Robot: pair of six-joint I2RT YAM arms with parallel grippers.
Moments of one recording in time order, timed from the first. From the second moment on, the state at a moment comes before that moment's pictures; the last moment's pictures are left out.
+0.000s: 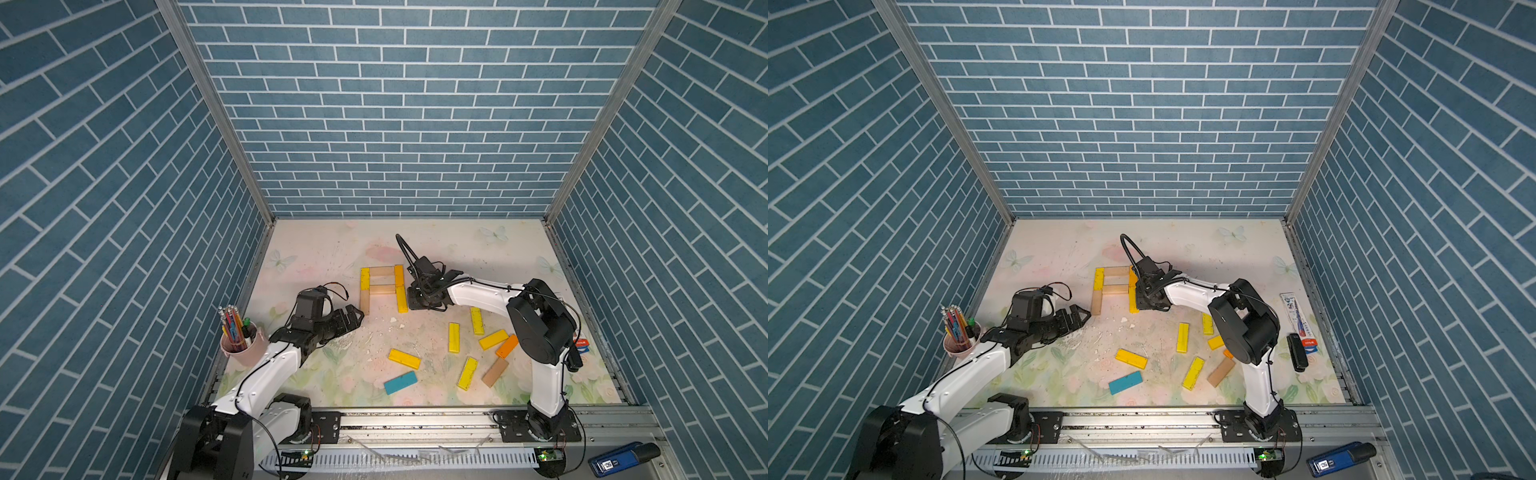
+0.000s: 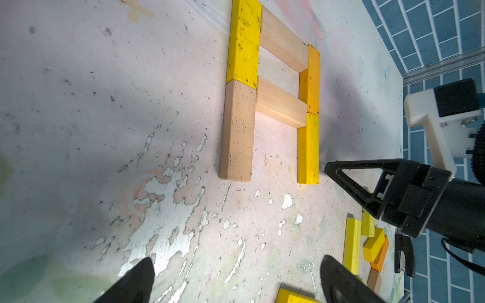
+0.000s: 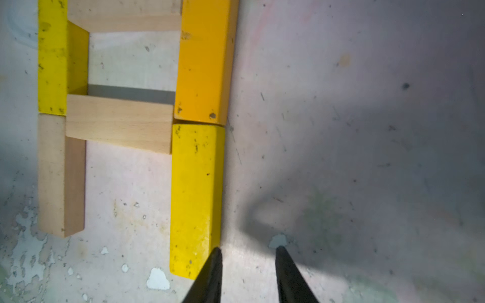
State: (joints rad) left arm -0.19 1.04 0.44 -0.24 0.35 -0.62; right arm 0.80 1.97 1.33 -0.45 -0.01 0.57
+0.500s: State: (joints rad) left arm -0.19 1.04 0.44 -0.23 0.35 -0.62; right arm 0.80 2.00 1.33 -0.47 -0.02 0.55
